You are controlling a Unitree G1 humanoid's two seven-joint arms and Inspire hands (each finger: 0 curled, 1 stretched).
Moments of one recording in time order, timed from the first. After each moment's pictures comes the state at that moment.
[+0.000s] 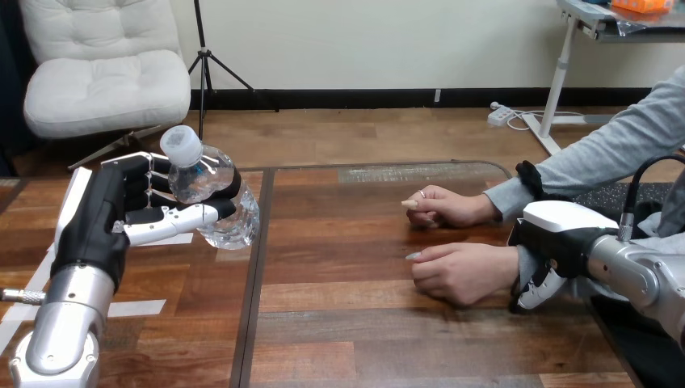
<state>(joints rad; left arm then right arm) -0.08 0.30 0.18 -0.11 0.05 0.24 -0.11 -0.78 -0.59 0.51 1.26 -0.70 -0.44 0.10</state>
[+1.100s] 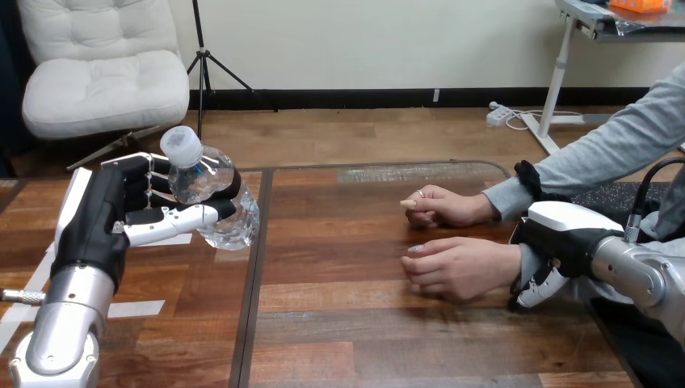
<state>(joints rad) -0.08 0.30 0.18 -0.11 0.05 0.24 -0.11 -0.77 -0.60 0.49 1.26 -0.64 -0.44 0.12</state>
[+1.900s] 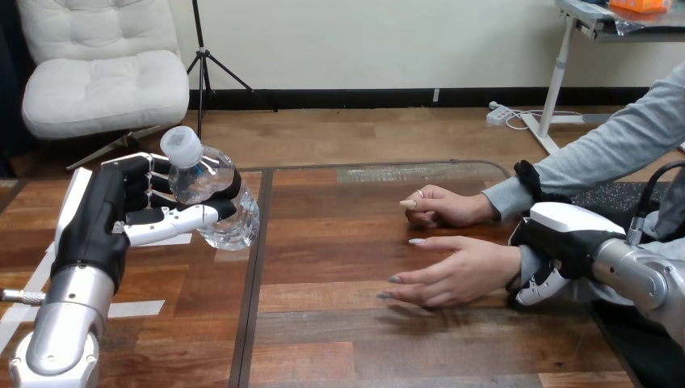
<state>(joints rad) -0.08 0.30 0.18 -0.11 0.05 0.24 -0.11 -0.76 -0.60 0.47 1.26 -0.63 -0.45 0.13</state>
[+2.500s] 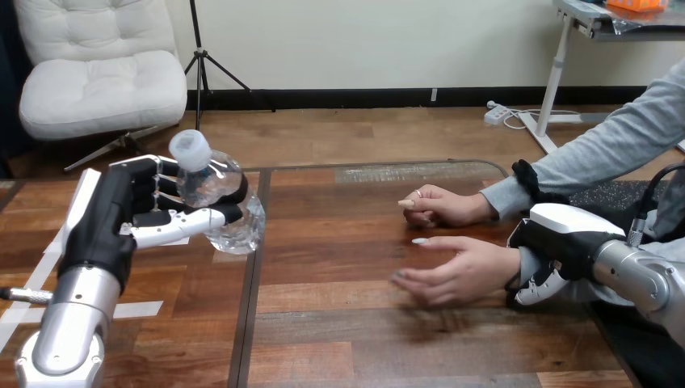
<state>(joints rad) -0.08 0.30 0.16 -0.11 0.06 0.24 -0.12 -0.75 -0.60 0.46 1.26 -0.63 -0.47 0.13</state>
